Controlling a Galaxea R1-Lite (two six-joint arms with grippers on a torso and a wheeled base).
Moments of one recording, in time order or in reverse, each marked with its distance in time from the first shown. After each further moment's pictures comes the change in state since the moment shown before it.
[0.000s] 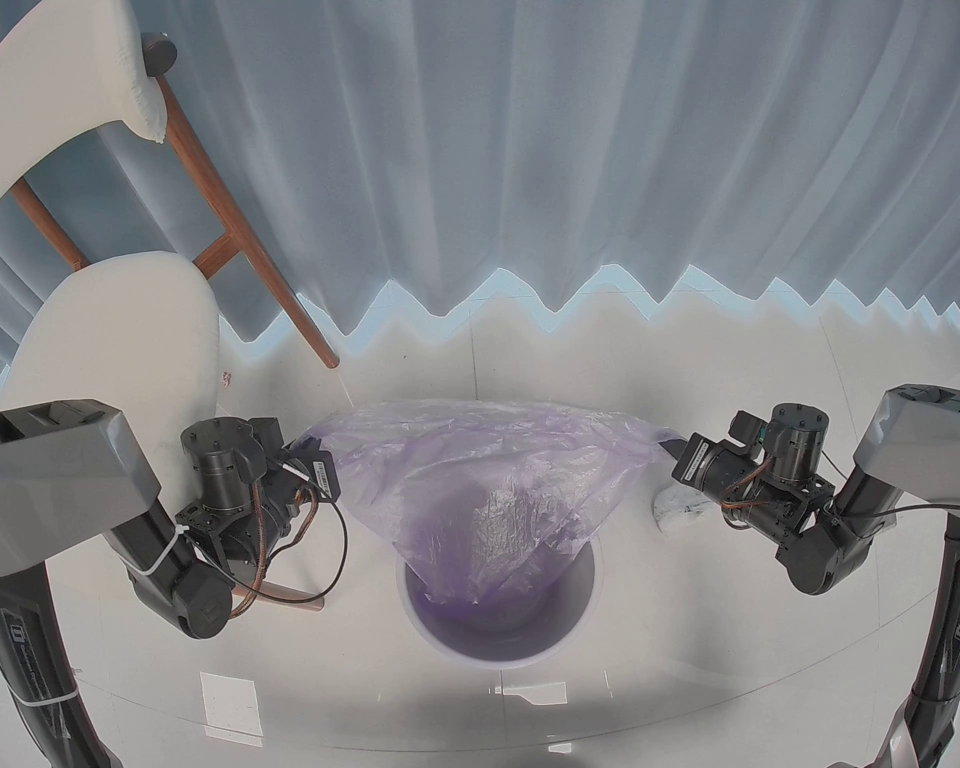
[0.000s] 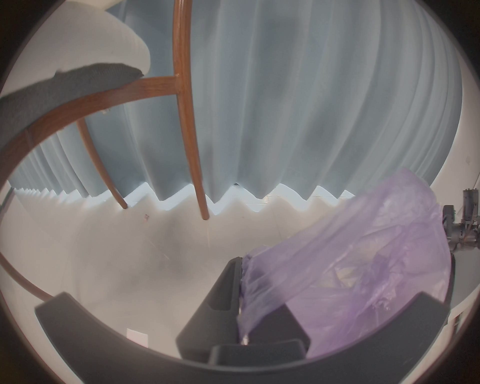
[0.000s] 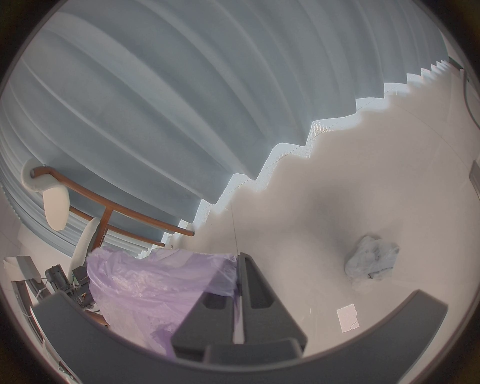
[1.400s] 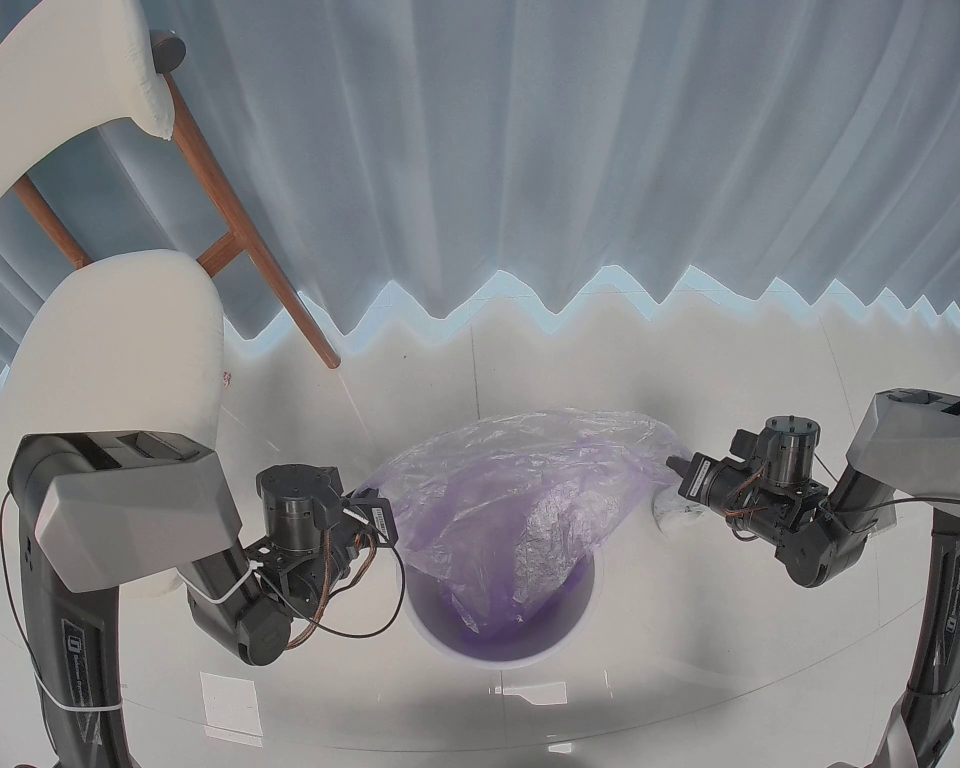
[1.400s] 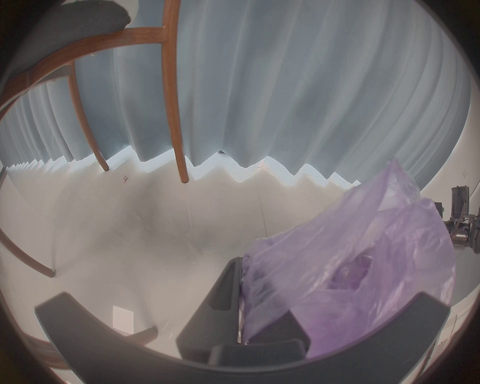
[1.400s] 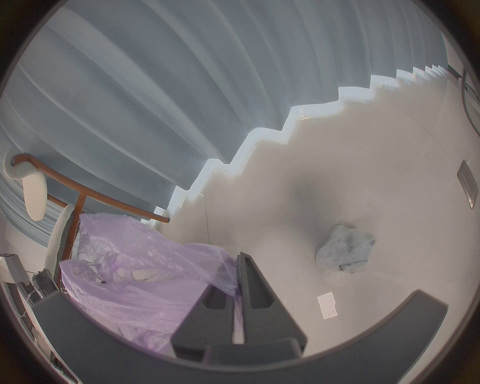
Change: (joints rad) left arm -0.113 0.174 -0.053 0.007 0.019 -0.140; right arm -0.063 0.072 -0.050 0.119 0.001 -0.058
